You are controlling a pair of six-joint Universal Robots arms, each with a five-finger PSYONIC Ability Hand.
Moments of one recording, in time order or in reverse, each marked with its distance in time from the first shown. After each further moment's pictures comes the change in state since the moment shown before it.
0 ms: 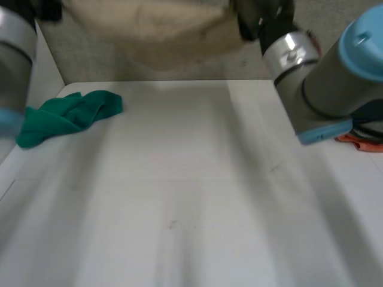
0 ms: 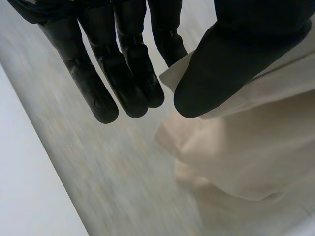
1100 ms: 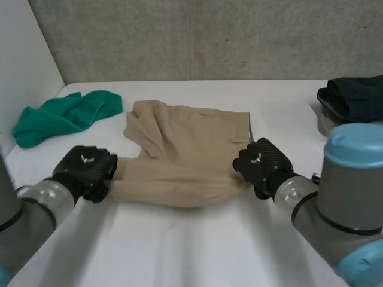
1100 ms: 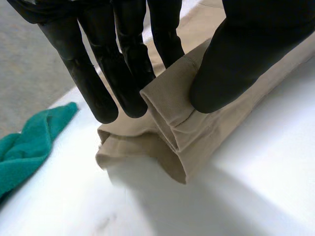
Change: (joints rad) left arm -0.004 0.167 -0.710 -0.261 0.178 0.211; right arm 0.004 -0.210 0.670 0.404 0.057 -0.259; left_hand -0.001 -0.005 -0.003 -0.005 -0.025; right_hand 0.000 0.000 -0.010 -0.002 -0.002
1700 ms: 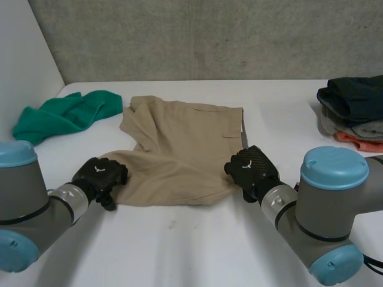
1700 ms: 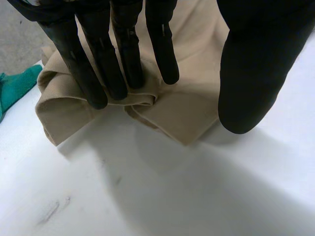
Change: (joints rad) left arm 0.080 -0.355 0.086 0.190 0.105 0.001; right arm 0.021 0.158 0.017 -0.237 0.003 0.122; left_hand -0.526 -0.590 -0.586 -0.588 -0.552; right_hand 0.000 0.000 0.000 0.000 0.000
